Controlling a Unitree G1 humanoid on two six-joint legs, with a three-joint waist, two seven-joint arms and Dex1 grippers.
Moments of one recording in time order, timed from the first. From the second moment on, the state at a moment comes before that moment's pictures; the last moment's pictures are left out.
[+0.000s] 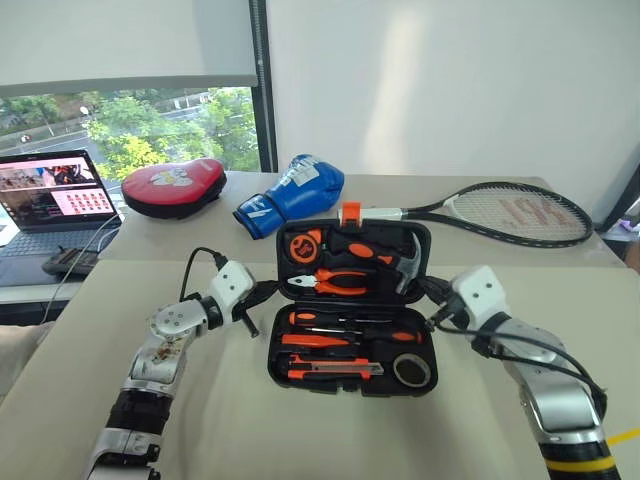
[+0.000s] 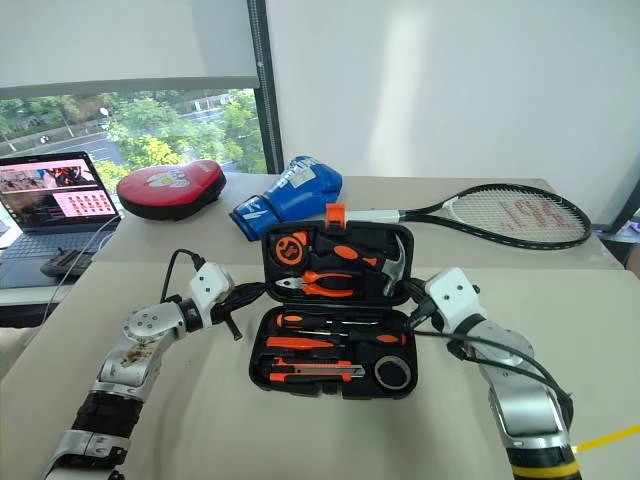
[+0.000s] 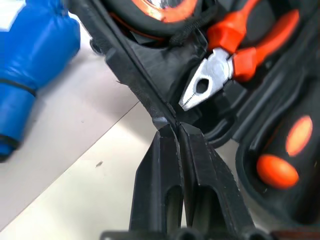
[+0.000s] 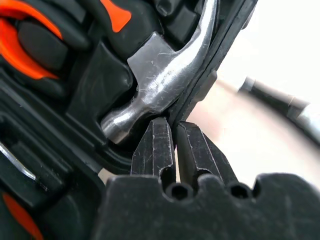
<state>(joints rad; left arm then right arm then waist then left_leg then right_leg) -0.42 0.50 -0.01 0.20 -0.08 -0.08 -0.86 -0.15 -0.57 -0.07 -0.32 0.01 0.19 0.51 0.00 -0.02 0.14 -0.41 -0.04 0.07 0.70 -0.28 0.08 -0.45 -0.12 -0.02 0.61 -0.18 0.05</state>
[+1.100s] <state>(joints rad) -0.36 0.66 0.13 0.43 -0.24 0.01 -0.92 0.36 -0.66 -0.09 -0.85 0.12 0.45 0.65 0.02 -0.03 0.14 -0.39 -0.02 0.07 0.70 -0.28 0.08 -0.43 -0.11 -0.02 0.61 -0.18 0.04</state>
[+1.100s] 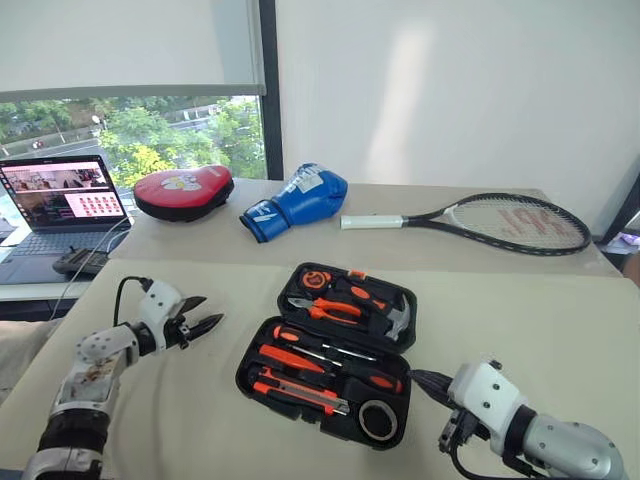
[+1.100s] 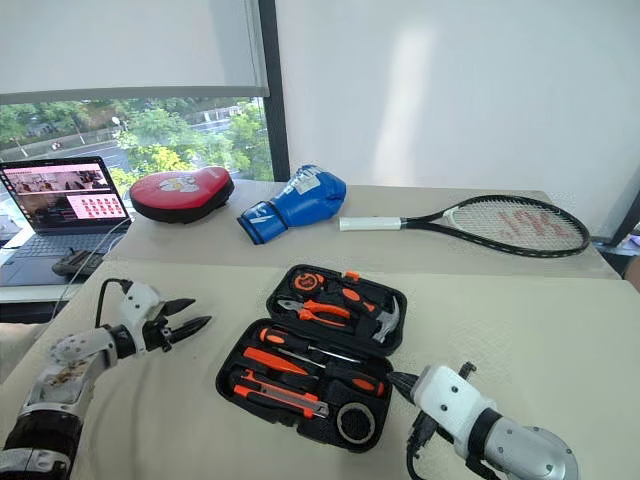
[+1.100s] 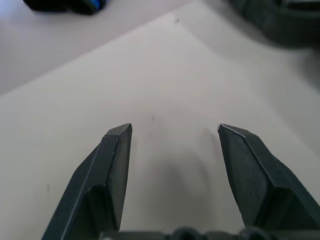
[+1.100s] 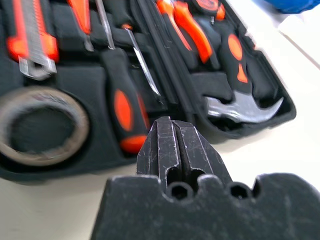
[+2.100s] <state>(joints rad) -0.92 0.44 -0.04 0.32 -0.31 1.12 -0.54 -0.46 -0.52 -0.29 -0.56 0.52 1.56 0.40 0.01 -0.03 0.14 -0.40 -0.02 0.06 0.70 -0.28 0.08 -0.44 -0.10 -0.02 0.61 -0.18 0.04</state>
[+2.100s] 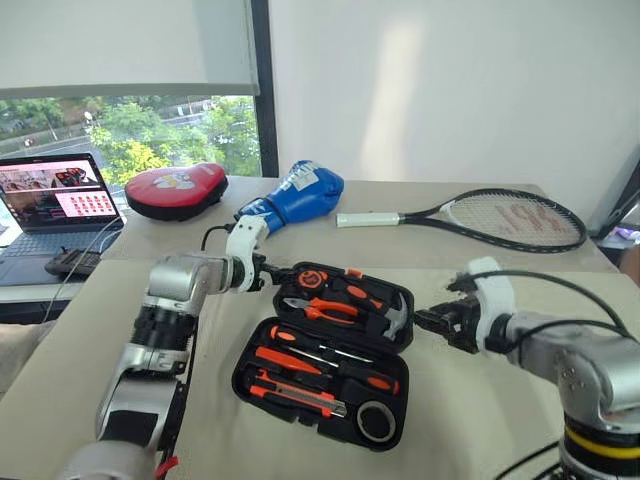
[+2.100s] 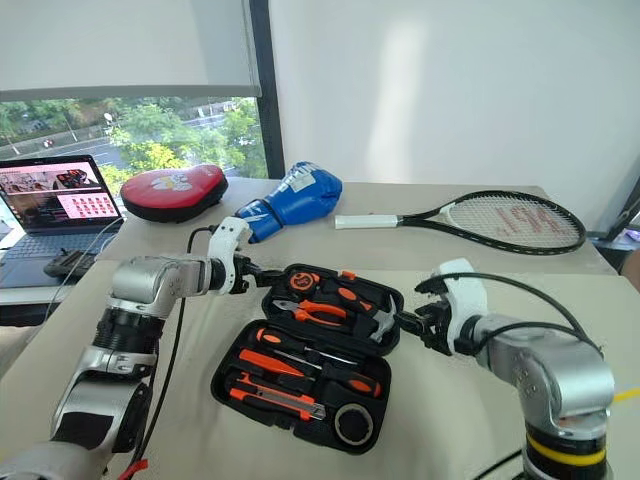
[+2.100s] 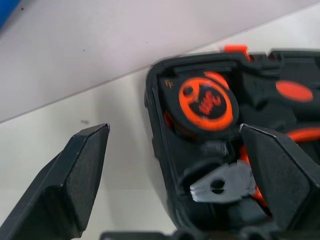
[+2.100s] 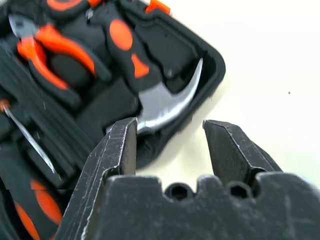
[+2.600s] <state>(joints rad) -1.10 0.39 -0.12 0.72 -0.23 1.04 -0.65 -0.61 -0.55 -0.17 -0.20 0.48 1.58 0.37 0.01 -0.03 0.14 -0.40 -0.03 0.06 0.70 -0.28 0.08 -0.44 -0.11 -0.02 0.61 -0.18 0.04</state>
